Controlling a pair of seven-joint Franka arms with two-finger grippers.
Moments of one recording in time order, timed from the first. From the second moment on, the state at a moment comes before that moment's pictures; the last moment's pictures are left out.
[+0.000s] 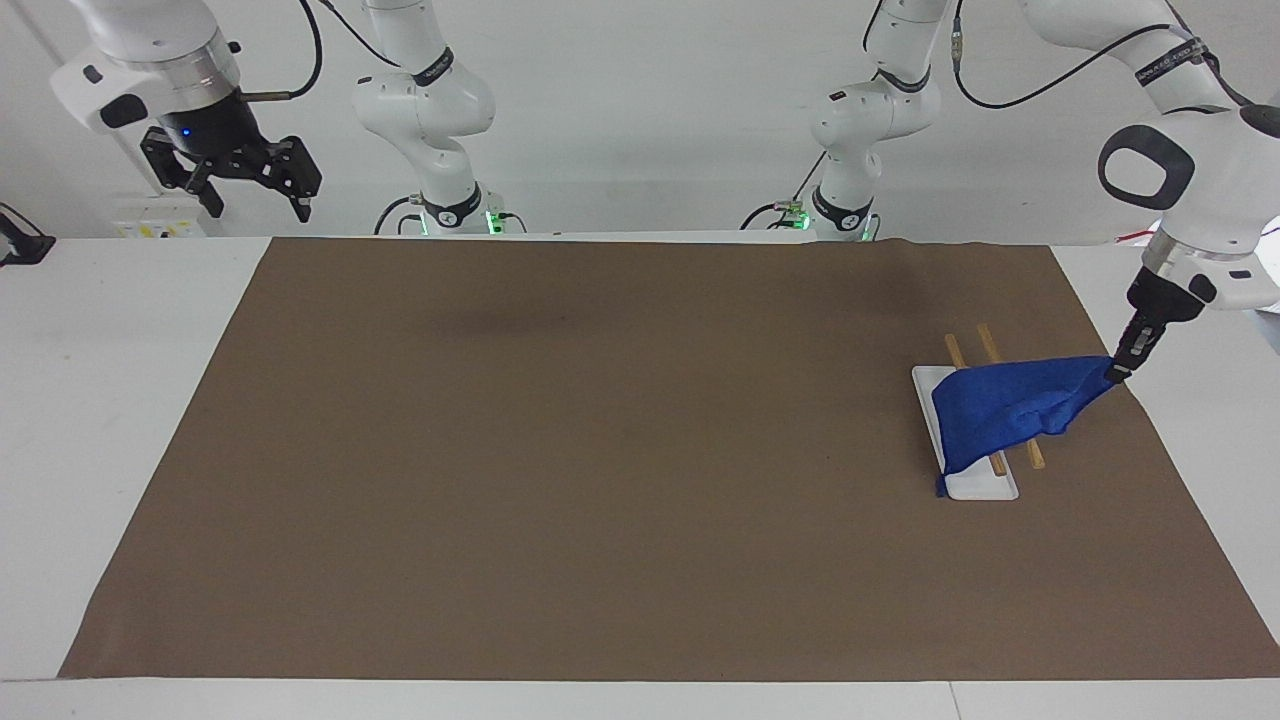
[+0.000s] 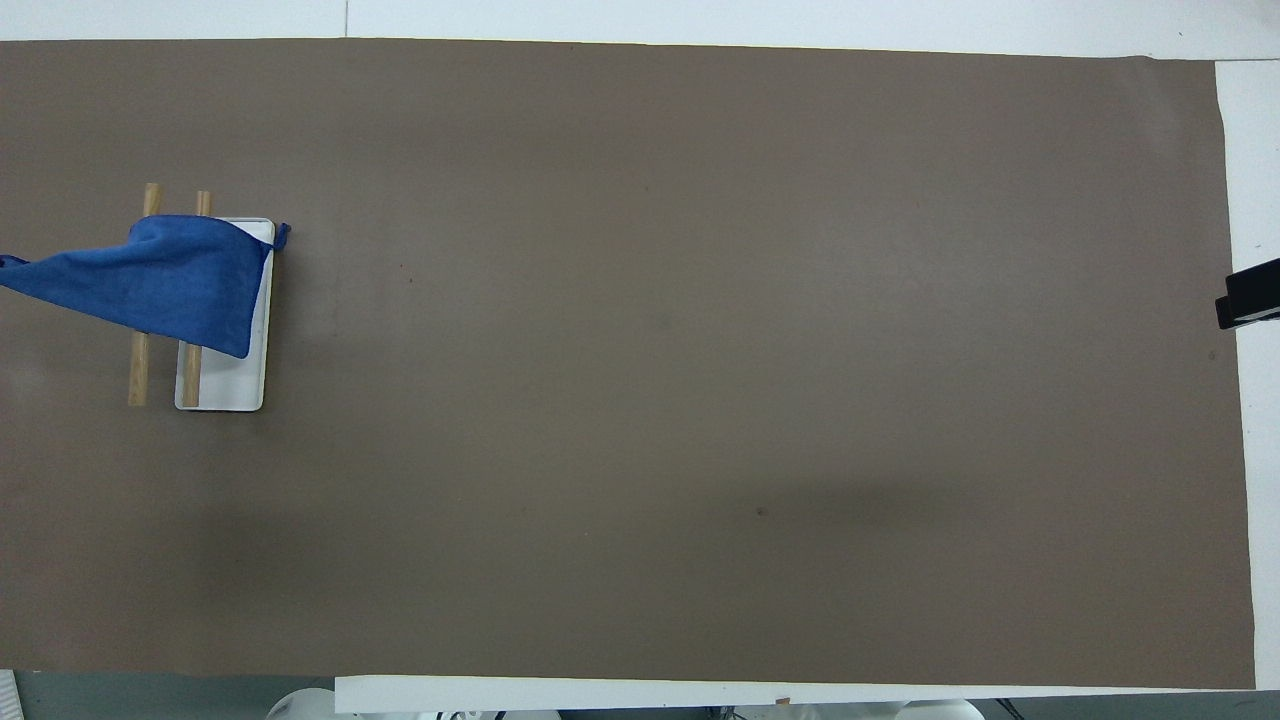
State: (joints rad) left arm 0.21 0.01 0.03 -2.00 -0.03 2.24 -0.45; right arm -0.02 -0.04 -0.01 -1.45 -0.10 1.33 -0.05
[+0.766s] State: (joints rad) left arm 0.20 0.00 0.01 -1.96 -0.03 2.20 -0.40; right arm -0.06 -0.06 0.01 -1.49 -0.10 1.34 -0.05
